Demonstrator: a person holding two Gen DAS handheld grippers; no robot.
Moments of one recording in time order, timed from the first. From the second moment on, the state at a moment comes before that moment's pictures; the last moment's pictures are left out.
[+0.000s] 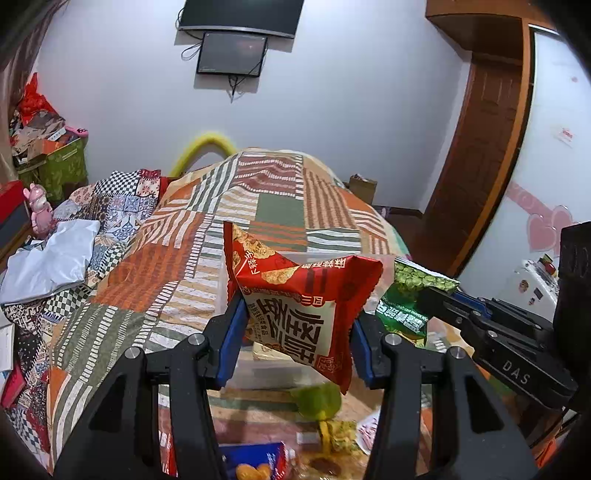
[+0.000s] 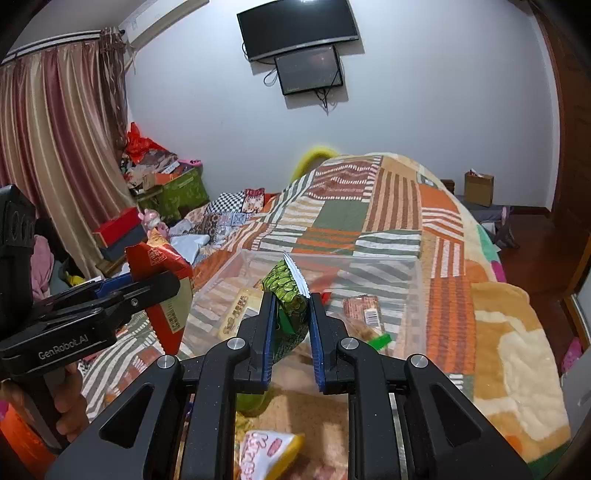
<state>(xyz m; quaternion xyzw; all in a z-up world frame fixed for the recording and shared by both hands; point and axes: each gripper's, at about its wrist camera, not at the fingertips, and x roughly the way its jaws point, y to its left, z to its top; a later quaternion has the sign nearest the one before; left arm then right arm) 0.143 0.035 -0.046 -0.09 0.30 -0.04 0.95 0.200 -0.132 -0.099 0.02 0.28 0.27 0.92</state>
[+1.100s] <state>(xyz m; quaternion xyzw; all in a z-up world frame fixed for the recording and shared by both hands) 0.163 0.035 -0.071 -0.07 0.35 -0.03 0.93 0.215 -0.116 -0.115 -0.01 0.33 0.27 0.91</state>
